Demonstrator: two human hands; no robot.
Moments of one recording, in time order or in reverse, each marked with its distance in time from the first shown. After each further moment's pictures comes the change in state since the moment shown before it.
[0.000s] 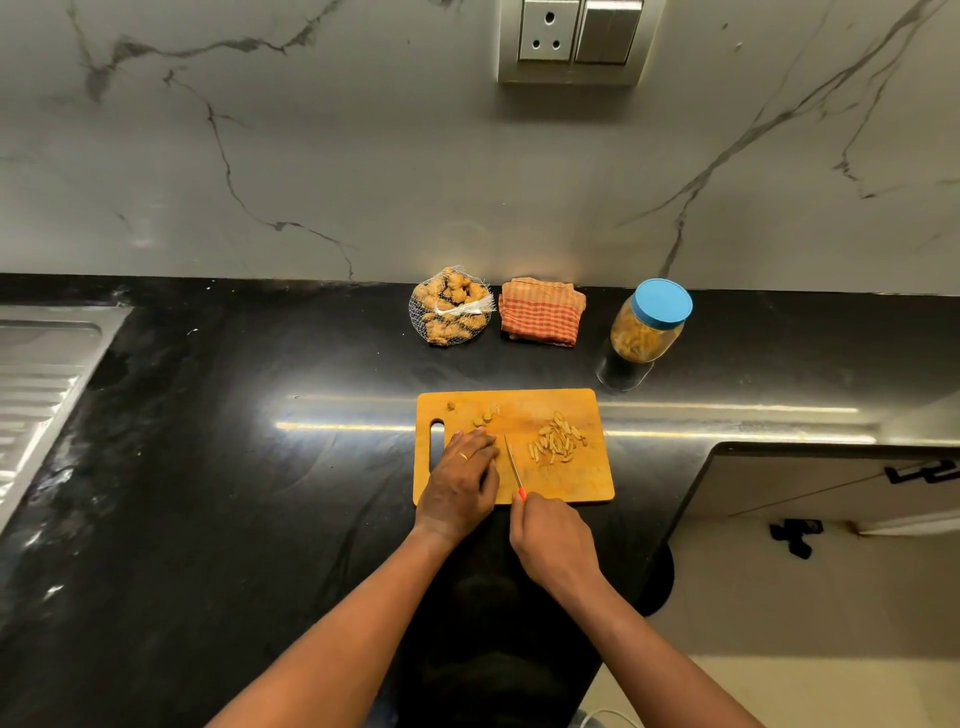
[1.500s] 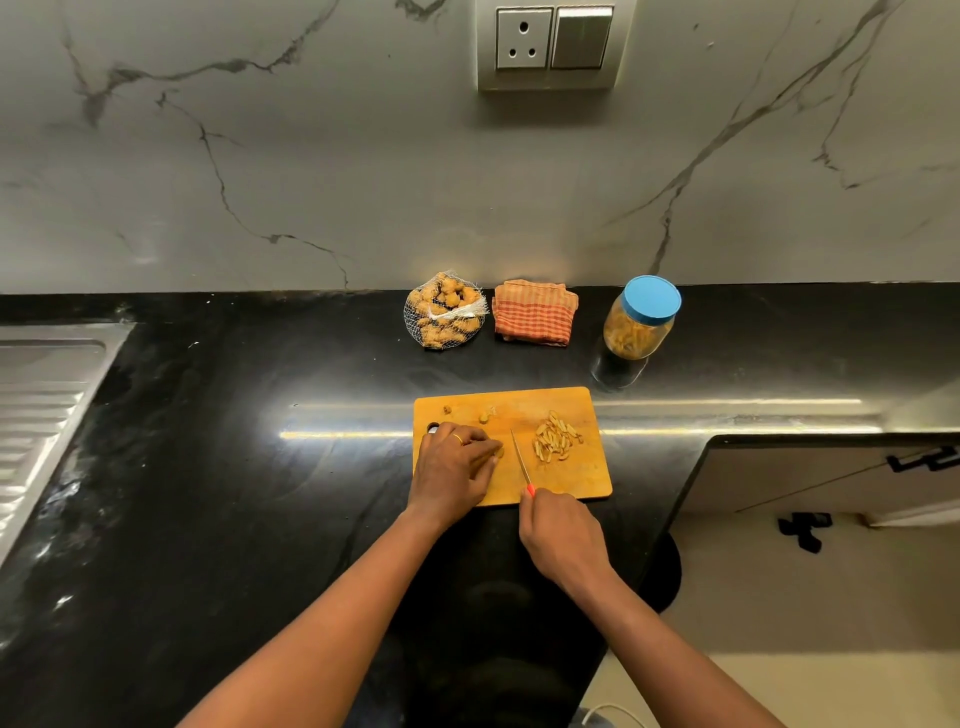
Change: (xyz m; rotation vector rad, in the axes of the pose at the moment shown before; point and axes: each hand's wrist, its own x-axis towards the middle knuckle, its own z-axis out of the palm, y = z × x) left_hand 0.022 0.005 -0.026 0.164 -0.155 -0.117; right_hand -0.001 0.009 -0.012 0.006 0.006 0.021
